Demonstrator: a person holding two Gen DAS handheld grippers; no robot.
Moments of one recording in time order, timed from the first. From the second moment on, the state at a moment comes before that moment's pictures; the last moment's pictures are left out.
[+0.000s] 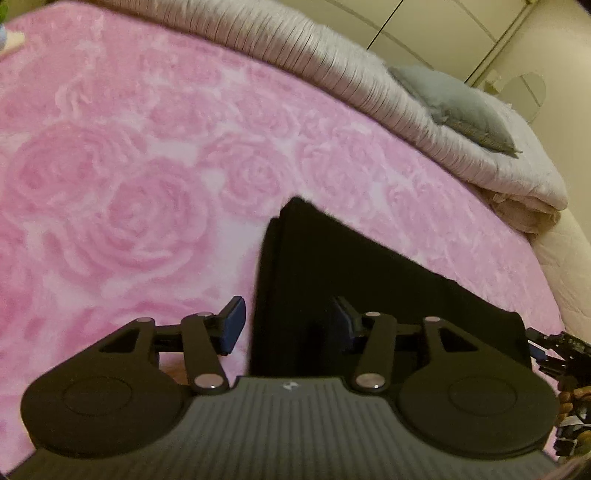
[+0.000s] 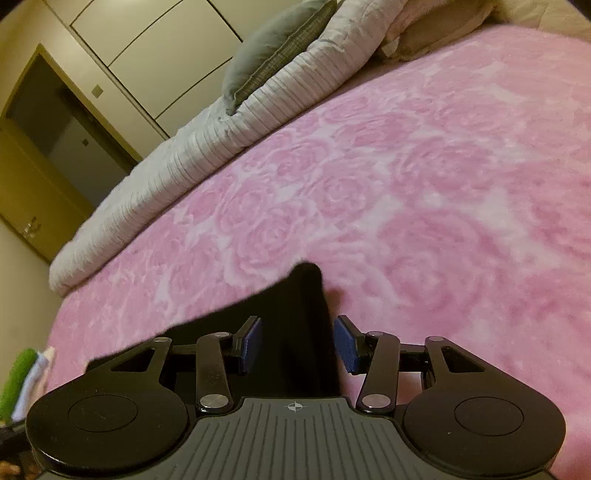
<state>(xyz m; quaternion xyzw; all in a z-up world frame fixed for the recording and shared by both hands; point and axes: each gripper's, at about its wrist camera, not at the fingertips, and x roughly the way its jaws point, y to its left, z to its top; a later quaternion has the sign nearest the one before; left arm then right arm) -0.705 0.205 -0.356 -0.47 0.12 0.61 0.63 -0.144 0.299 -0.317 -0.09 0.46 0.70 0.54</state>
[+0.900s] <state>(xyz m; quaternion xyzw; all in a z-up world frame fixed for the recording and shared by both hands) -0.700 0.241 -0.352 -0.40 0.12 0.64 0.65 -0.180 0.342 -0.322 -0.16 0.39 0.70 0.58</state>
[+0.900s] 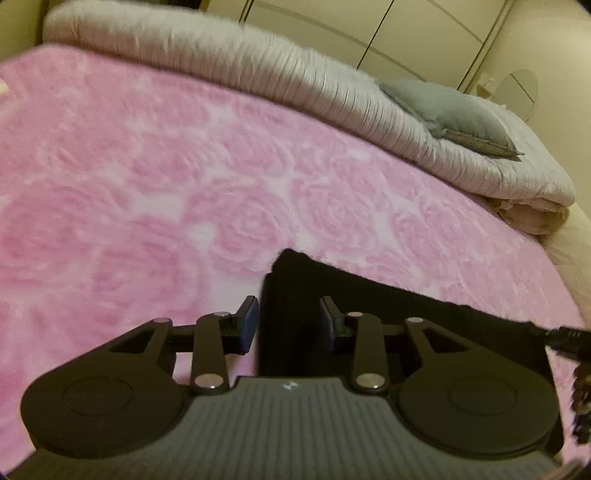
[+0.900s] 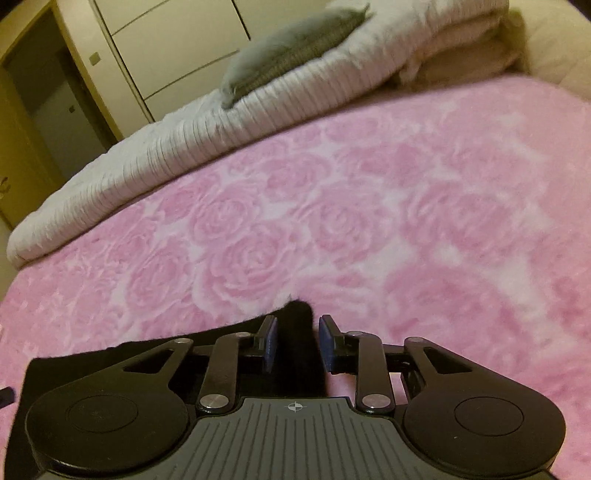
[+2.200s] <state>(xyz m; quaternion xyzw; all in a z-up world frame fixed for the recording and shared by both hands) -0.626 0.123 -0.333 -0.34 0.24 0.67 0.62 -0.249 0.175 -0.301 -0.25 0.27 0.73 0.57</state>
